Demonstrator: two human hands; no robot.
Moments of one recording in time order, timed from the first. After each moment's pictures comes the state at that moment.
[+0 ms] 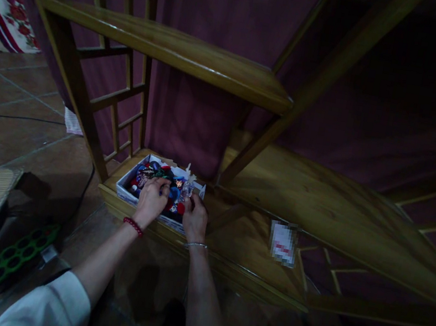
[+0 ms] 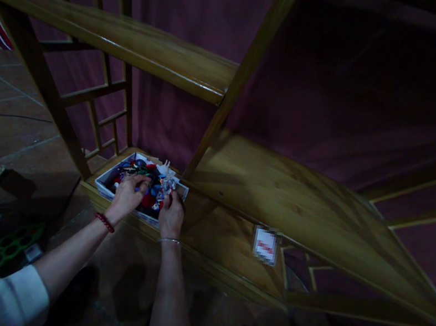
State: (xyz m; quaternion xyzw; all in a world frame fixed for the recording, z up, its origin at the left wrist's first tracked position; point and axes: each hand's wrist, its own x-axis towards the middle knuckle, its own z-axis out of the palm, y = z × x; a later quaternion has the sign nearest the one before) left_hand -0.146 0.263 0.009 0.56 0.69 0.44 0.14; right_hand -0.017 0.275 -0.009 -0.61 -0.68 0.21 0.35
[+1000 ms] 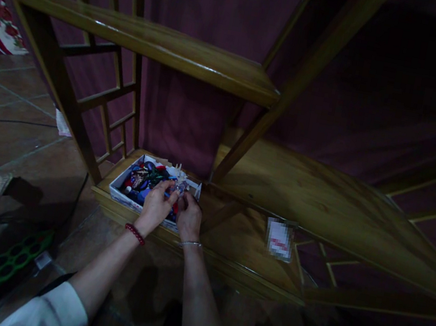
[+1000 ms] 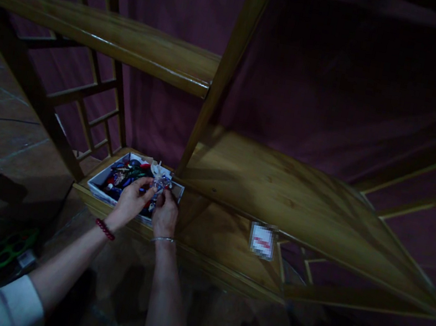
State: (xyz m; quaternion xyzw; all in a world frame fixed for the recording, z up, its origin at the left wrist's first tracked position) left_hand -0.122 0.265 0.006 0.56 0.64 0.48 0.23; right_hand -0.020 0.276 -0.012 -0.60 -0.67 0.25 0.36
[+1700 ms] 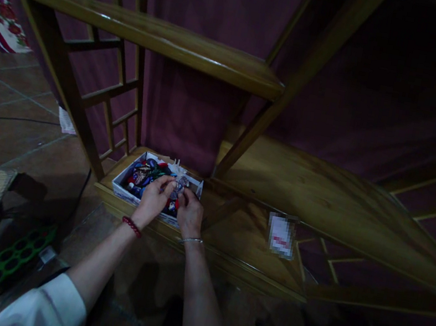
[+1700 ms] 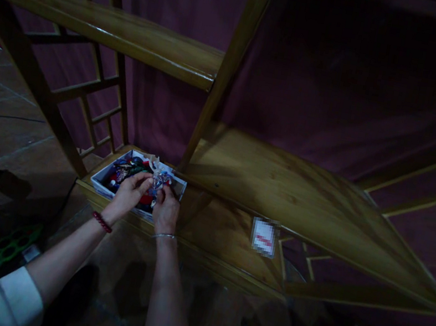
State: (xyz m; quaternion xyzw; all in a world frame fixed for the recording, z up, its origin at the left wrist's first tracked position) left_hand -0.135 0.268 -0.003 0.52 0.57 0.55 0.32; right_hand -0.022 0.272 -0.007 -0.58 -0.69 0.24 0.36
